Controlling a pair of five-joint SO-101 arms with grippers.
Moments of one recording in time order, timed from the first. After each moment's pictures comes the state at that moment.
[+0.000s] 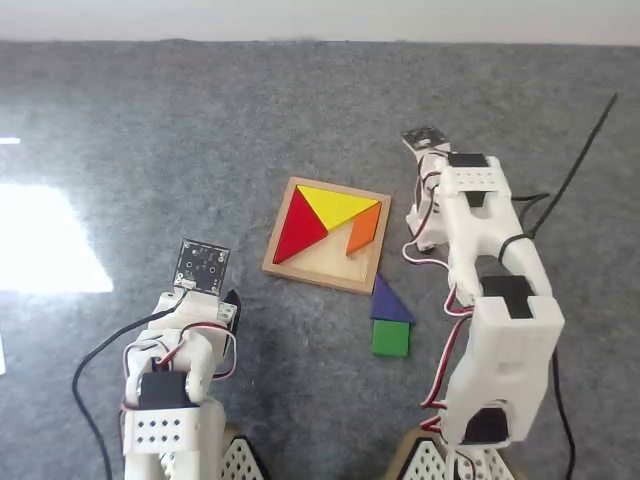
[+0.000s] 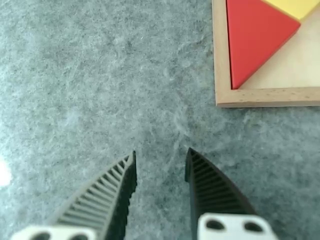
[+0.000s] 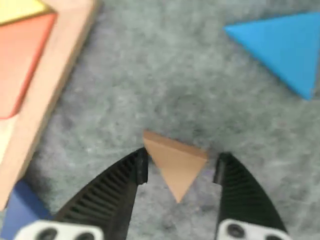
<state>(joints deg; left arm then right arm) -9.7 -90.0 97.3 55.3 -10.4 -5.8 28.2 0.7 68.9 16.5</state>
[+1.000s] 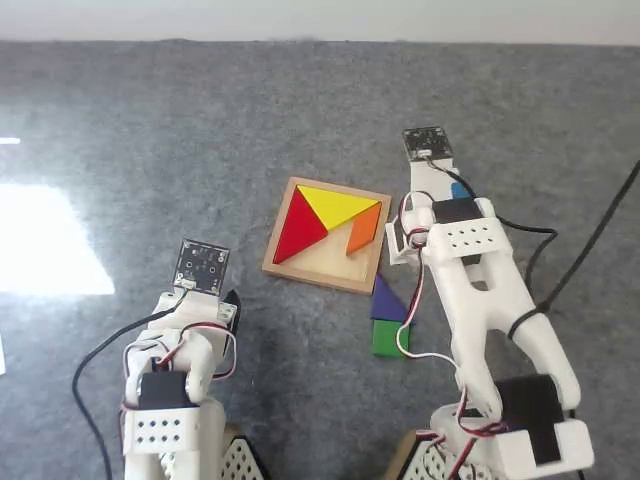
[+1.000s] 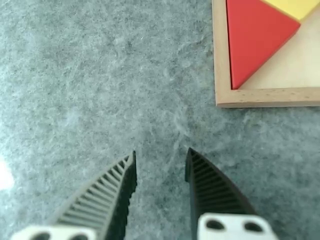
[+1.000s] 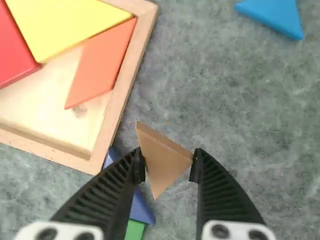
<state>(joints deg) -9.7 -90.0 97.3 55.3 -10.4 -14.8 -9.5 31.2 60.2 -4.3</state>
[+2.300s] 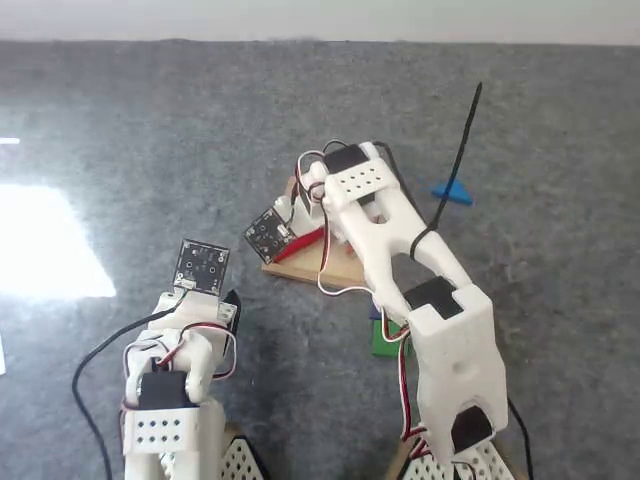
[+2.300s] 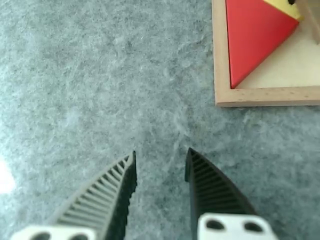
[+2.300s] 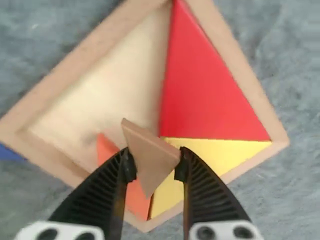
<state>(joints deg) -9.7 -90.0 97.3 55.3 -10.4 -31.0 33.2 -18.4 71.6 103.3</state>
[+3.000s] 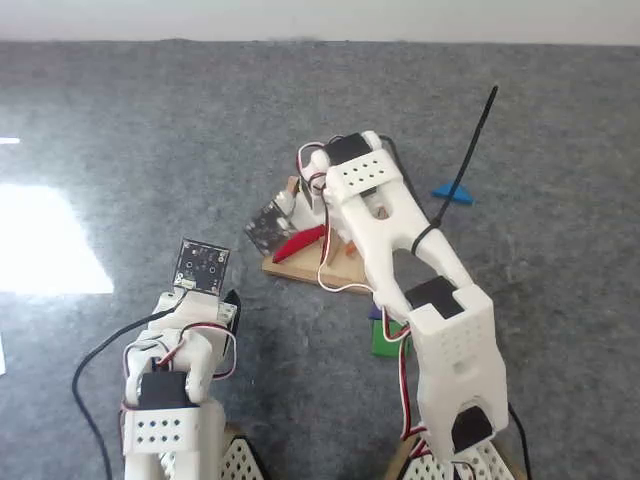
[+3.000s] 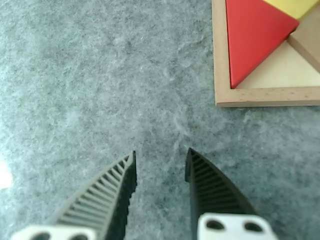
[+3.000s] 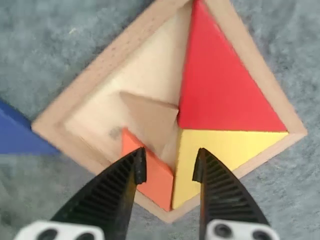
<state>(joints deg) -9.7 -90.0 97.3 55.3 -10.4 -31.2 33.2 -23.1 80.4 96.8</state>
